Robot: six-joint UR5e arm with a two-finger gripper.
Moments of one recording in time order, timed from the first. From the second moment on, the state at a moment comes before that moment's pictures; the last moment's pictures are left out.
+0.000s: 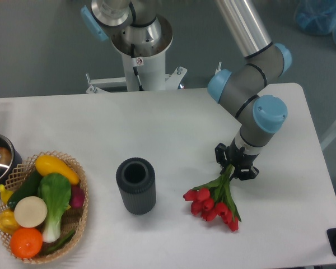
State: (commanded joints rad) arm 2.71 -2.11 -1.67 -0.95 1.37 1.41
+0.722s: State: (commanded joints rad) arm 2.72 -2.02 -1.62 -0.96 1.21 1.40
